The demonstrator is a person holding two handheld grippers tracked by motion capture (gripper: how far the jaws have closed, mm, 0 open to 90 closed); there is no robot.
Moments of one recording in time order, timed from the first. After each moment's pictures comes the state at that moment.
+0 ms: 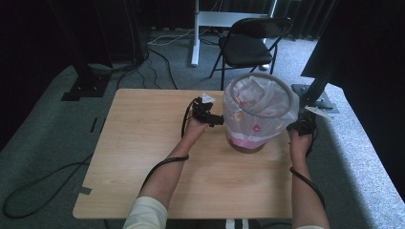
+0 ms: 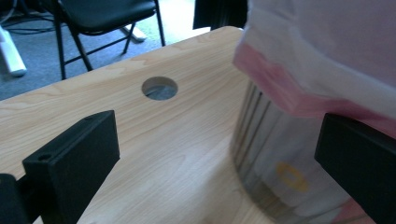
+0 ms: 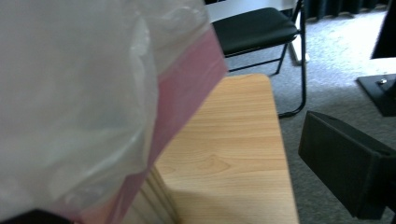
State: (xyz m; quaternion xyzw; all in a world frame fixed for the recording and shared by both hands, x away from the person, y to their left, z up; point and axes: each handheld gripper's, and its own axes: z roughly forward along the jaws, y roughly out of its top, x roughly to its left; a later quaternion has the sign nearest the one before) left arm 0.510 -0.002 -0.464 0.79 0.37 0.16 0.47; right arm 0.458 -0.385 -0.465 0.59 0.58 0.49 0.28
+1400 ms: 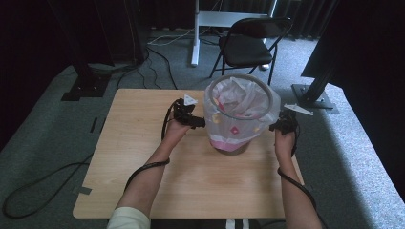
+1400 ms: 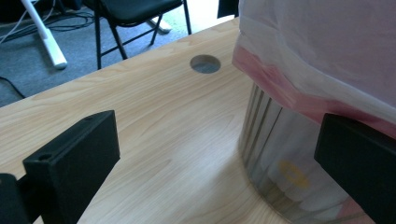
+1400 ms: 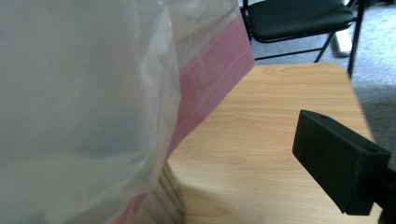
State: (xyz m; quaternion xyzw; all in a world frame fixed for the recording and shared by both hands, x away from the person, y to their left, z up) left arm 0.490 0.066 -0.453 0.79 0.38 0.20 0.44; right arm 0.460 -0.321 -0.459 0.56 0.63 0.48 0.24
